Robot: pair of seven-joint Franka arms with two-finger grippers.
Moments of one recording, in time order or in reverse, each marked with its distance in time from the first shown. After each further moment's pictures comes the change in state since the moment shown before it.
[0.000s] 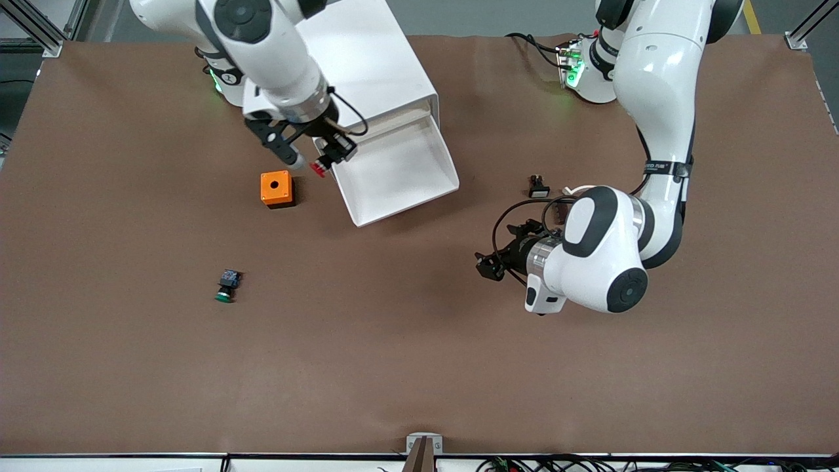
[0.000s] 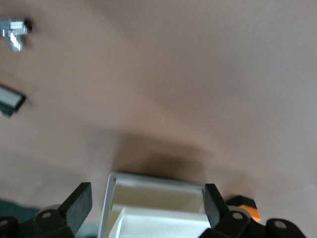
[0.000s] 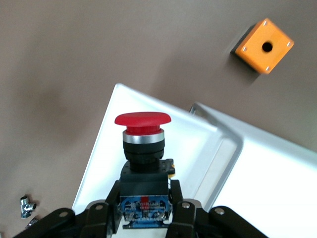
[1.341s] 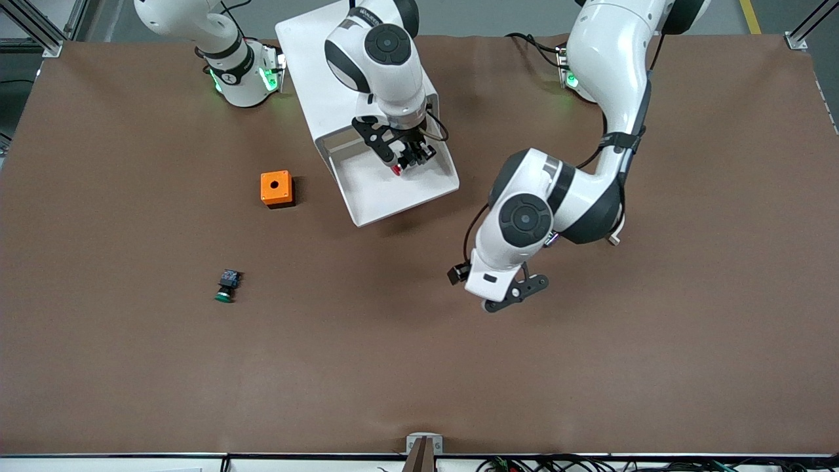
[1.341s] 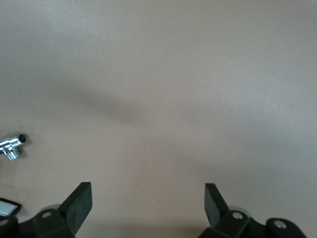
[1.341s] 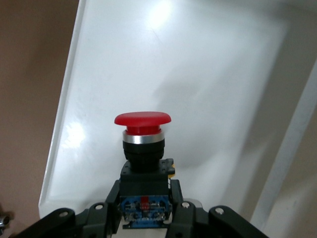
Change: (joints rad) left arm -0.184 -0.017 -0.016 -0.017 0.428 0.293 0.016; right arm 0.232 0.247 -0.005 -0.024 -0.030 0.288 0.306
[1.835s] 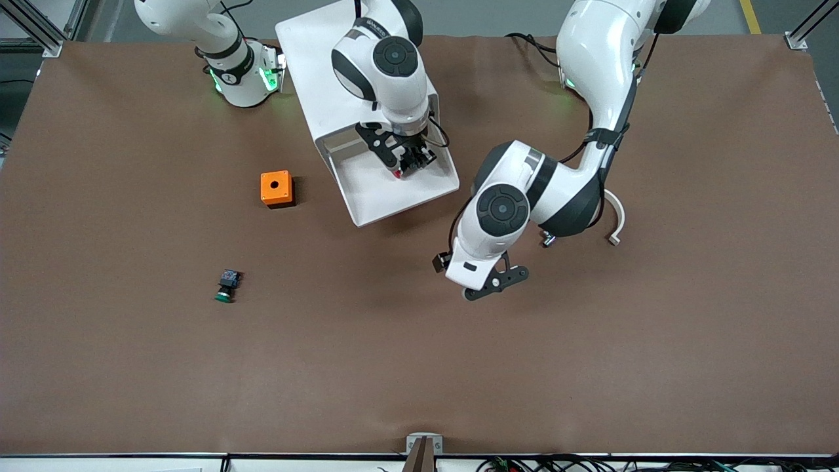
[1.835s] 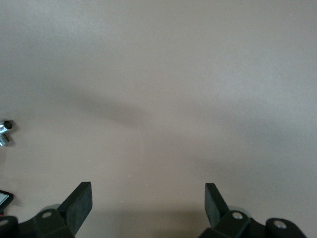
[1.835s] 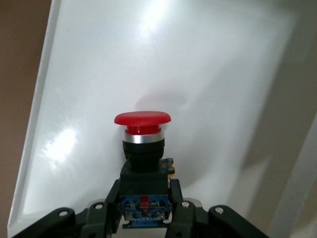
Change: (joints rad) left arm -0.020 -0.001 -0.030 -0.012 0.002 0.000 0.000; right arm 0.008 0.041 0.000 0.000 -0.011 0.008 0.005
